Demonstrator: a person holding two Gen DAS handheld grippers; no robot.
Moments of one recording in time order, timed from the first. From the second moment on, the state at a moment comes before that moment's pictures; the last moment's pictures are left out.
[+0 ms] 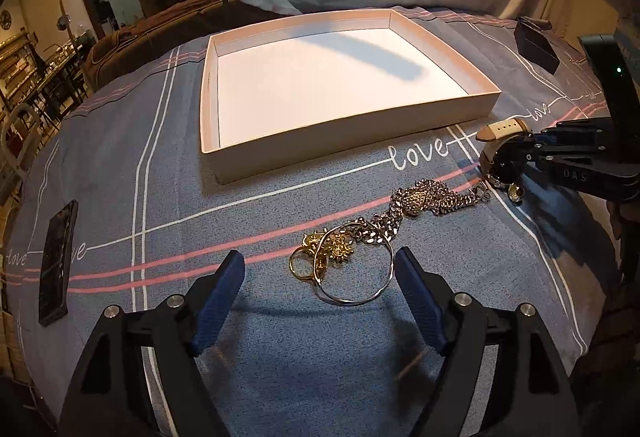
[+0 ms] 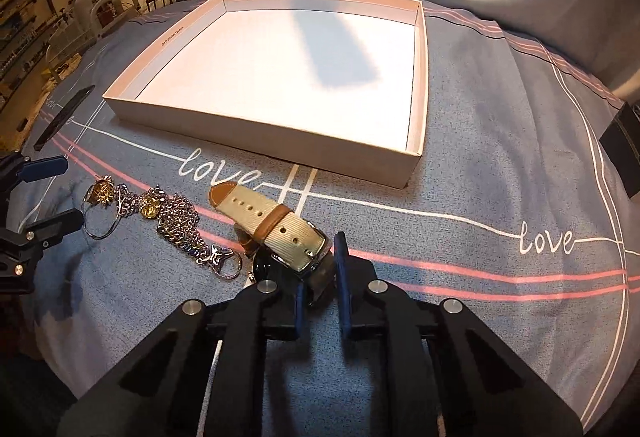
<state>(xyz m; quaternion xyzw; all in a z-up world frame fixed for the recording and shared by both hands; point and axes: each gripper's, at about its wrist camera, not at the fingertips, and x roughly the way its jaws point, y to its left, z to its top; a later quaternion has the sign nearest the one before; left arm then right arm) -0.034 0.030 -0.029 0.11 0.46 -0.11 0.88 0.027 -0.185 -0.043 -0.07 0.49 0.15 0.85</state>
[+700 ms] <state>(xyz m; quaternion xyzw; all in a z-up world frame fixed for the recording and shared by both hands) -0.019 0.009 -0.041 0.14 0.46 -0.15 0.86 0.009 -0.192 -0.011 -0.04 0.46 0.16 0.87</state>
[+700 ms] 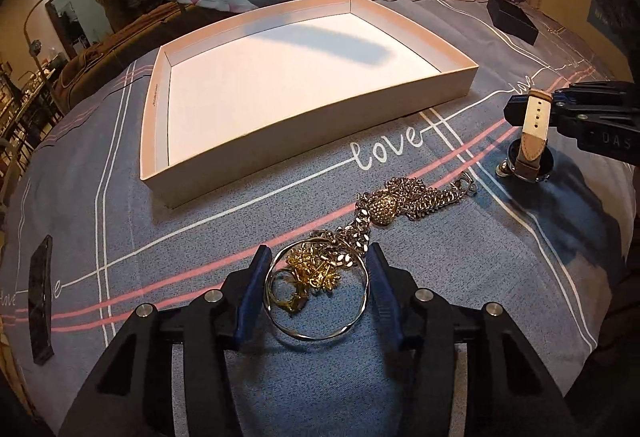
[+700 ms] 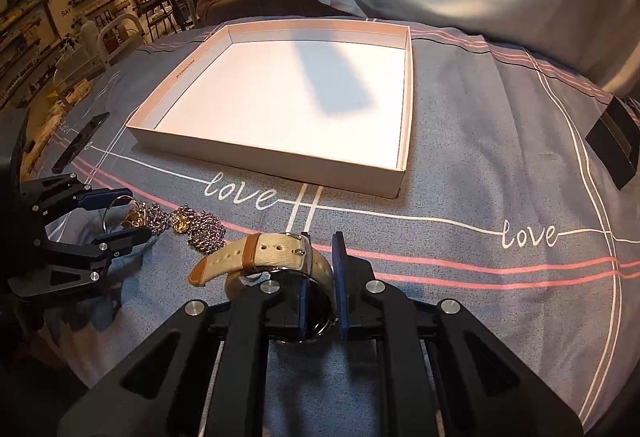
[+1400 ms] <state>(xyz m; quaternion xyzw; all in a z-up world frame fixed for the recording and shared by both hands) 0.002 0.010 0.020 0.02 0.45 -0.14 0.88 0.024 -0.149 0.045 -0.10 0.43 0.20 0.87</state>
